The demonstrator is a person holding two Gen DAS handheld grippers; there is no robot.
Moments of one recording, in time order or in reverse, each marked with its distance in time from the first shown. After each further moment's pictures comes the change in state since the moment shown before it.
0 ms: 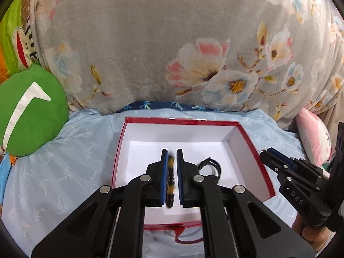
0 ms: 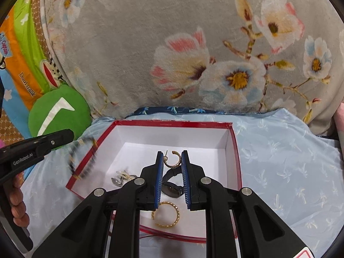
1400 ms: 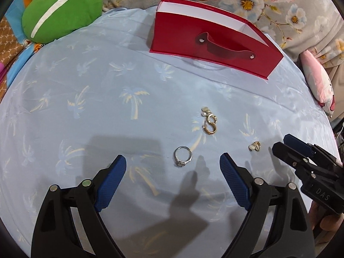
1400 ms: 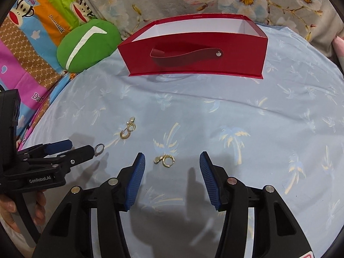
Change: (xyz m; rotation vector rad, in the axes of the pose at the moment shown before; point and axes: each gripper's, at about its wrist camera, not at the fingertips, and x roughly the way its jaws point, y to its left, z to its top) left arm -0.104 0.035 -0.261 -0.084 0.350 0.038; right arm -0.109 0.068 -0.231 0.025 0.327 0.103
